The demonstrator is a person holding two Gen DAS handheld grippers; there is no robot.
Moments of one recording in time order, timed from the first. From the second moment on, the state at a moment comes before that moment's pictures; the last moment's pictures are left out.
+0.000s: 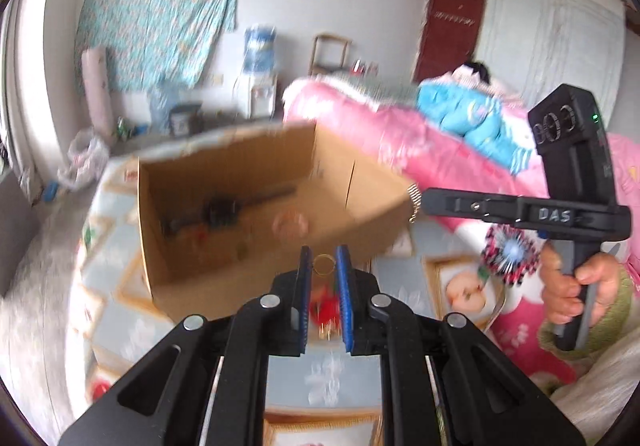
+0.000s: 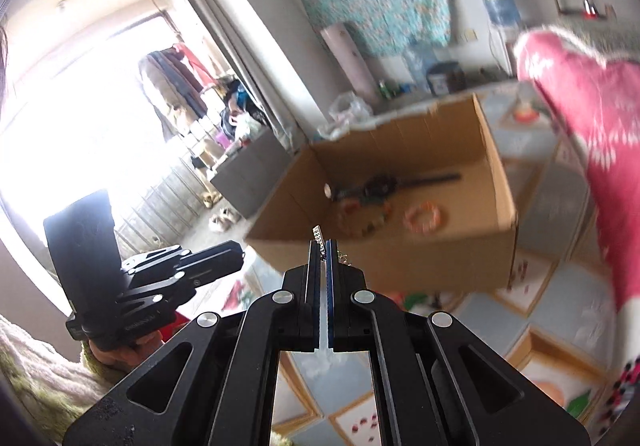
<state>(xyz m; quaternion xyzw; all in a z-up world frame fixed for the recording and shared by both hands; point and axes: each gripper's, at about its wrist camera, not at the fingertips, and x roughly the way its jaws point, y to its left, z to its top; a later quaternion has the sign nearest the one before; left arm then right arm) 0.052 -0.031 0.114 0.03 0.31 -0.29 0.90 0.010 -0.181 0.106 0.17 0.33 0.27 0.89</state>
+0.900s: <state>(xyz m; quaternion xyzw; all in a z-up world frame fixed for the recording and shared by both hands) 0.199 -0.065 0.050 -0.04 0.45 -0.29 0.84 0.142 -0.219 0.090 0.11 0.37 0.18 0.90</state>
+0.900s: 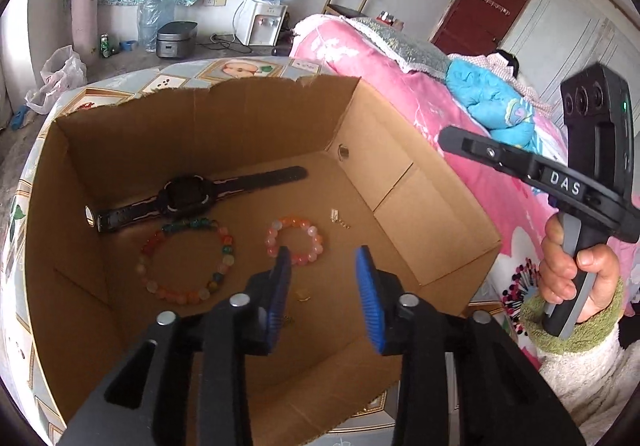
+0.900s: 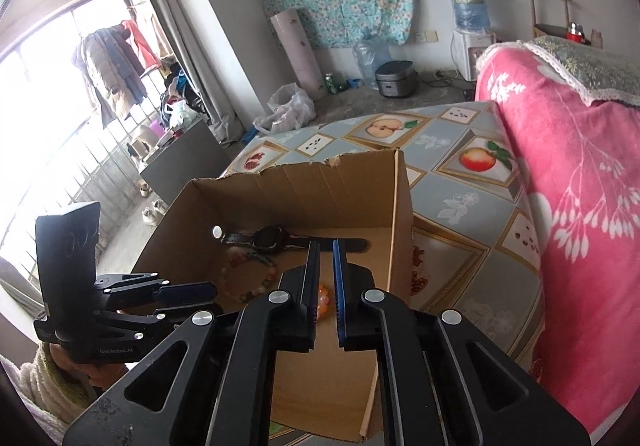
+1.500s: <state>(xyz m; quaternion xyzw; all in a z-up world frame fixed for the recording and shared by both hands) 0.099 0.003 0.112 -0.04 0.35 -0.24 0.90 0.042 -0.245 0.112 0.14 0.32 0.16 0.92</state>
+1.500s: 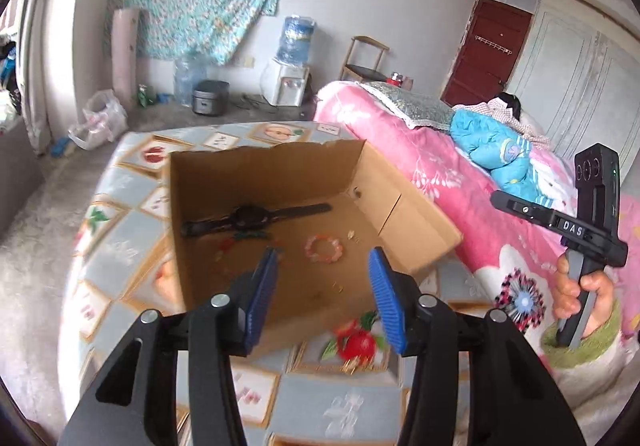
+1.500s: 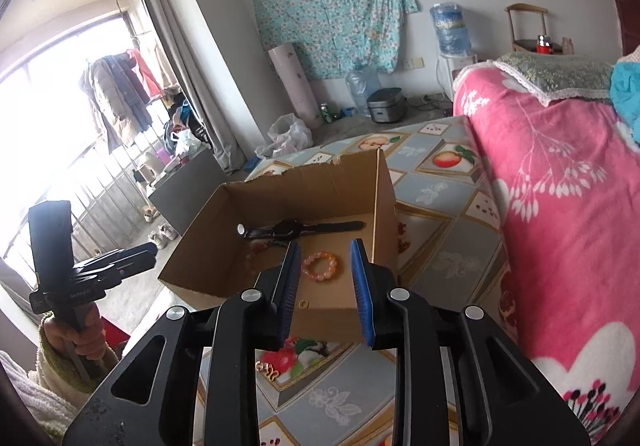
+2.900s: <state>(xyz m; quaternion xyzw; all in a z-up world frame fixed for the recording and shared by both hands) 0.071 -0.046 -0.031 0.06 0.45 -0.25 0.85 0.049 -0.075 -0.023 -0.16 0.47 0.32 0.81</state>
